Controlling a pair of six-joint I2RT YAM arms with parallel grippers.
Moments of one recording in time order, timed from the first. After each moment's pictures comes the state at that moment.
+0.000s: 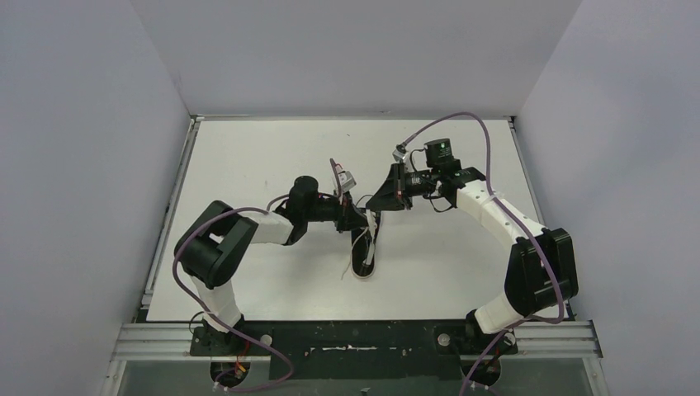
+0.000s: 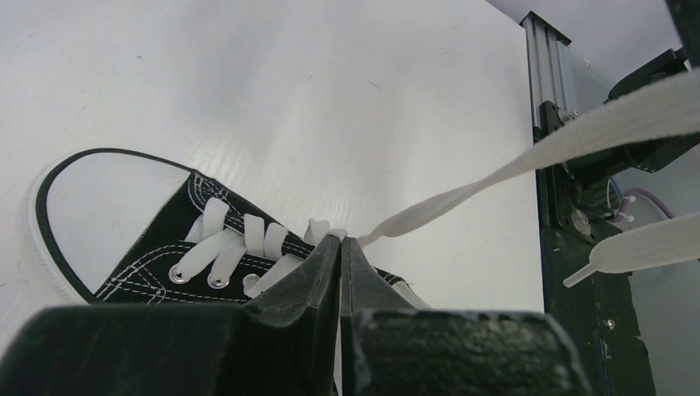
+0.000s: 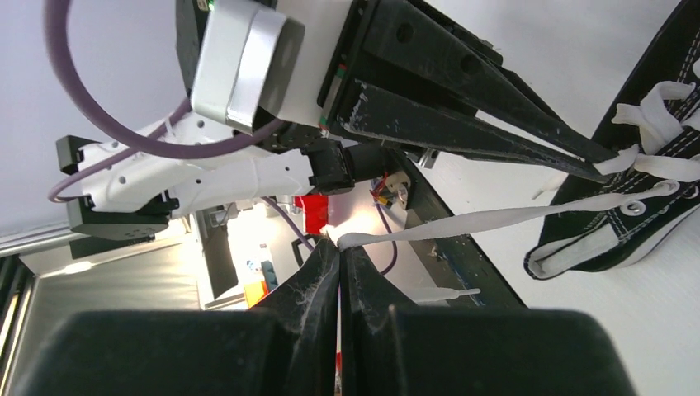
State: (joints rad) left arm -0.59 1.81 0.81 0.72 0.81 -0.29; right arm 0.34 1.53 1.13 -0.40 -1.05 0.78
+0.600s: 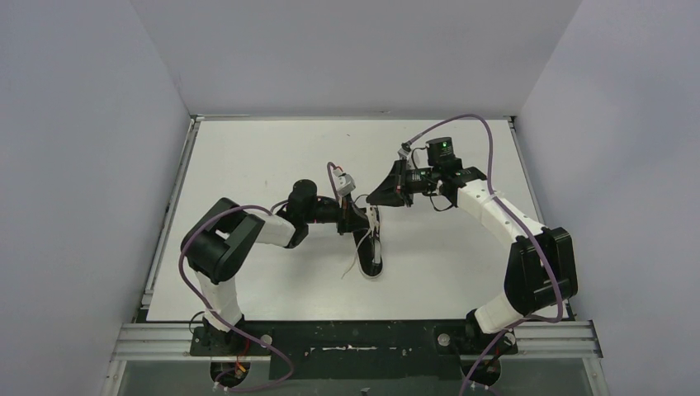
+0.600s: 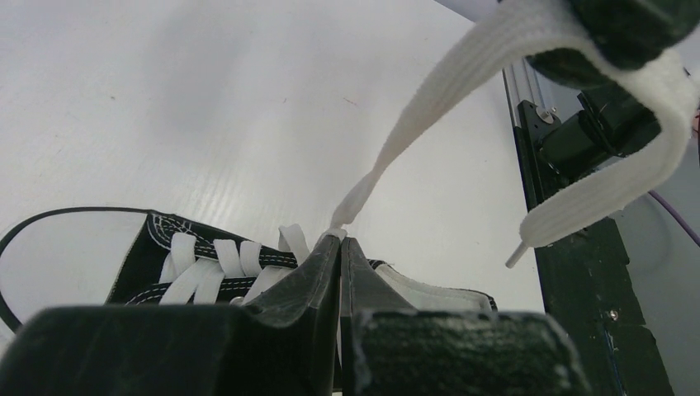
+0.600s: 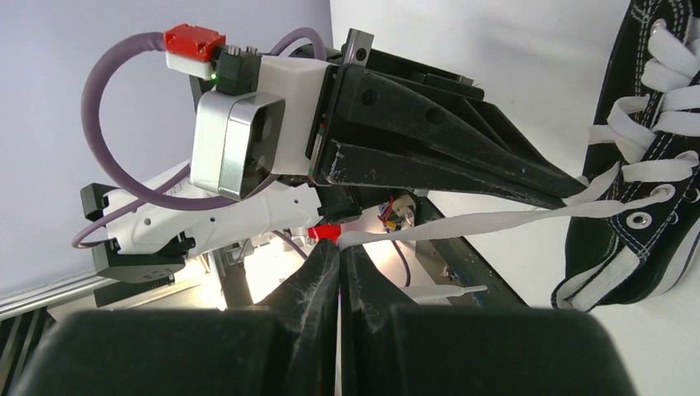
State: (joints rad) left arm -0.60 1.86 0.77 0.93 0.87 -0.31; right arm 0.33 1.54 1.13 -0.35 -0.98 0.91
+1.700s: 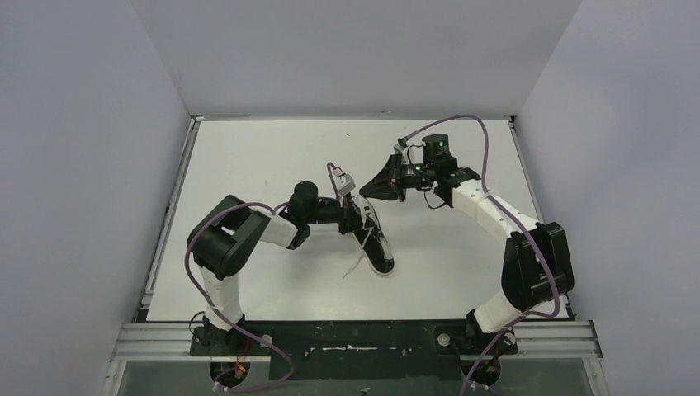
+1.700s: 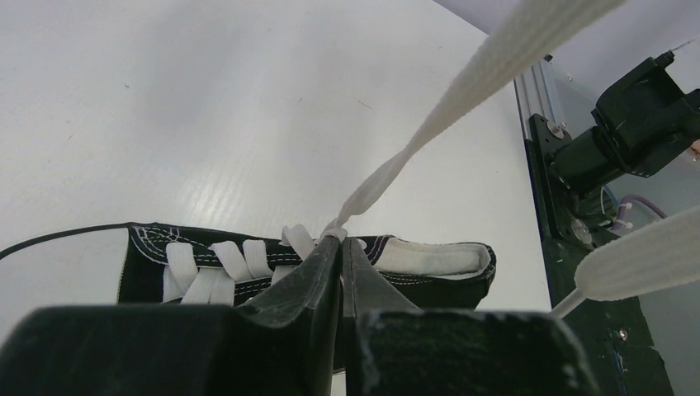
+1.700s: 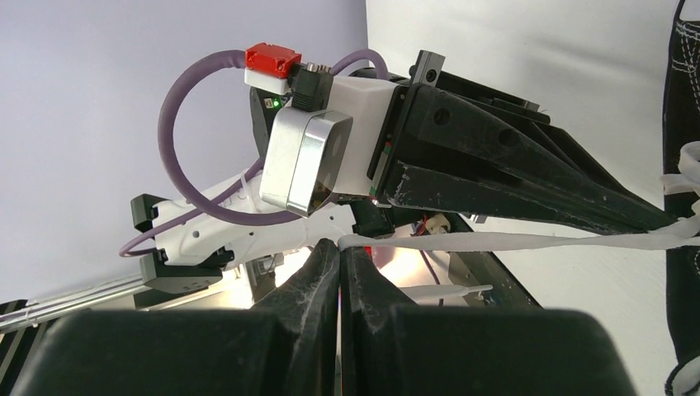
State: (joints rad) left arm -0.60 1.91 0.78 0.99 0.84 -0.36; right arm 0.35 1.56 1.12 -0.16 -0.98 1.08
